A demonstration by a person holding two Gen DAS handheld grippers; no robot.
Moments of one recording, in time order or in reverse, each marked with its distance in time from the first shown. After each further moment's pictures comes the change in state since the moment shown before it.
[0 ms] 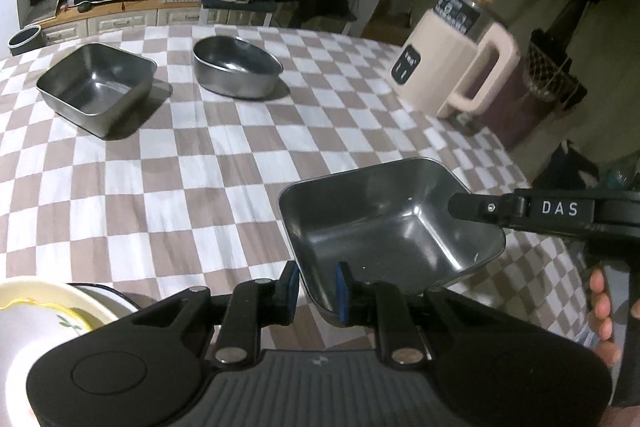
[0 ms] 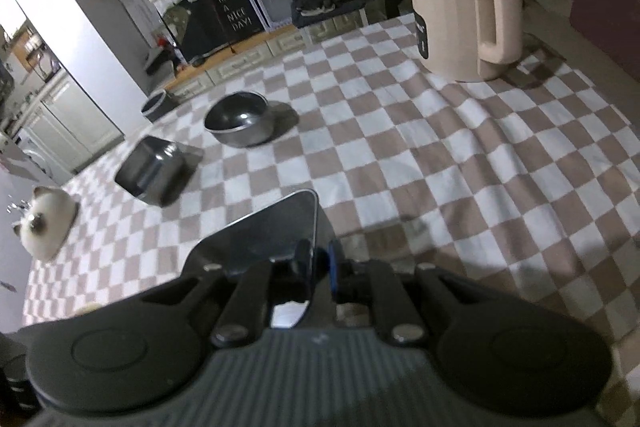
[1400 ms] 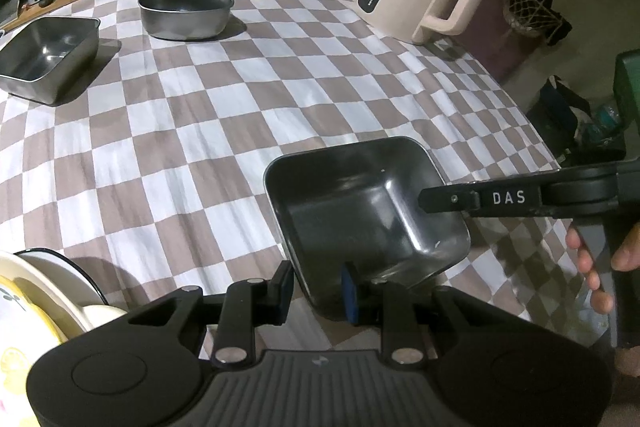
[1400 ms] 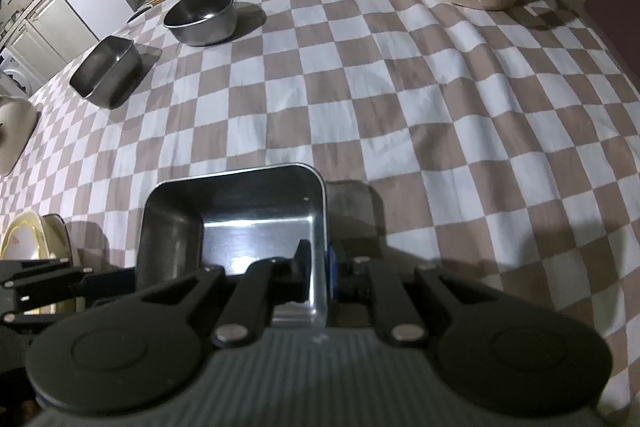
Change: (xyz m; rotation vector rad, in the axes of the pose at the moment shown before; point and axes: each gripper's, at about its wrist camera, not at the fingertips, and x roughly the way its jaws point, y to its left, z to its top) left arm 0.028 -0.019 -0.028 0.110 0.134 -0.030; right arm 0.030 -0.018 -0.015 -0.107 0.228 -0.069
